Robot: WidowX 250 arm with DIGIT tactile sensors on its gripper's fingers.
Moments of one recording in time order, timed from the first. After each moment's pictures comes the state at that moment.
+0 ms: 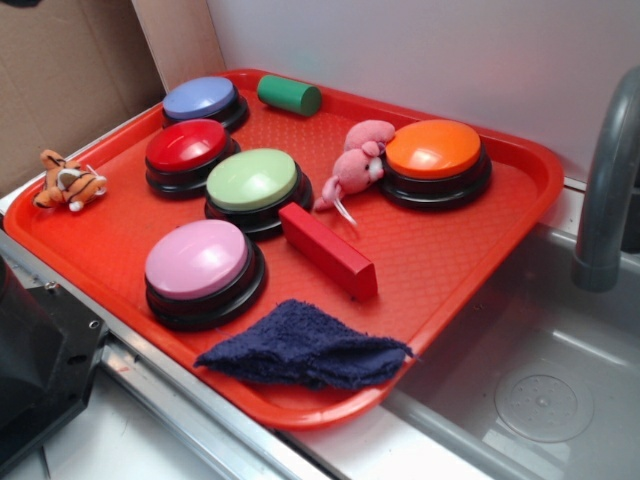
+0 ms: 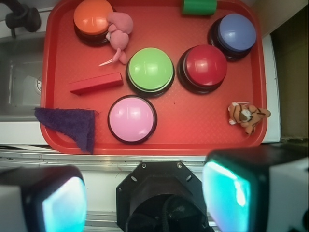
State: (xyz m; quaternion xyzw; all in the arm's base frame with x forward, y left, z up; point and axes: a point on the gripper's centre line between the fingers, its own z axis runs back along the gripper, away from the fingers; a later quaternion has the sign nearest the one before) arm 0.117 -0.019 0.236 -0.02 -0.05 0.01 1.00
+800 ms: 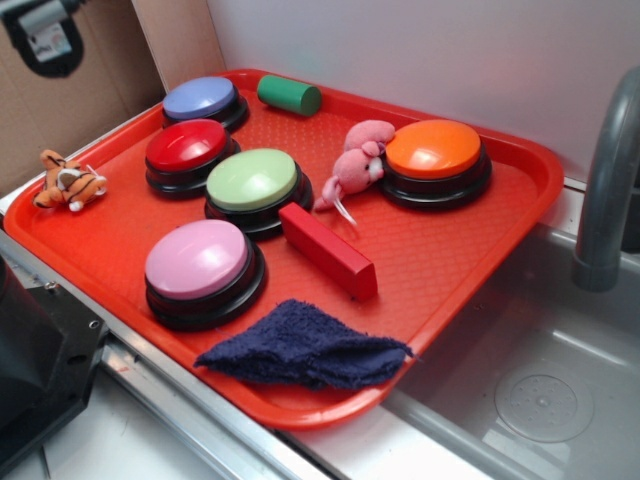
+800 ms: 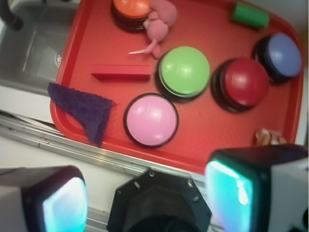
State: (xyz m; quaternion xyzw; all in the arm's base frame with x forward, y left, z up) arm 0.124 -0.056 0.205 -0.04 -0.05 -0.16 0.99
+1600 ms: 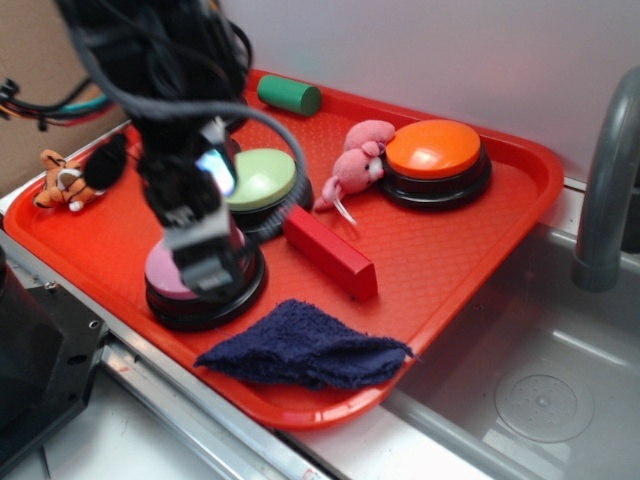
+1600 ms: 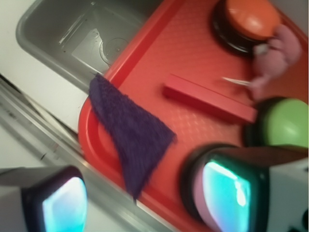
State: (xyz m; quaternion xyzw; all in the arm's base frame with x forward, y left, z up) arm 0.143 -0.133 0.108 -0.04 -0.07 -0.31 0.95
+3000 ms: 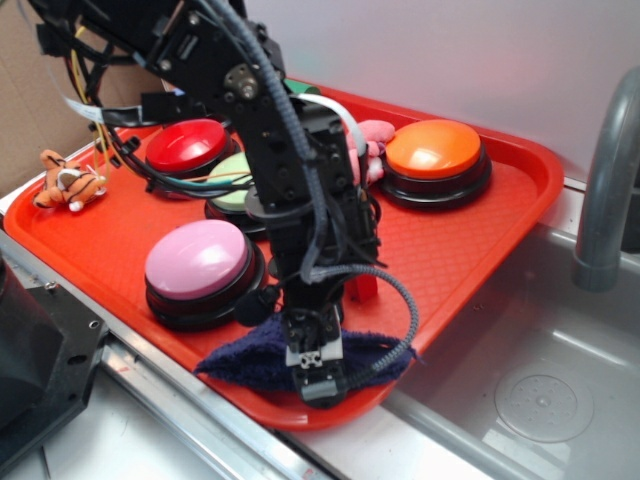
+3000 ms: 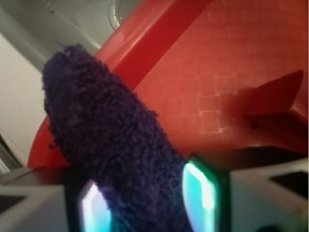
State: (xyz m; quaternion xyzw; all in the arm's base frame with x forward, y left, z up) arm 0.166 -0.160 0.024 -0.05 -0.03 -0.34 0.94
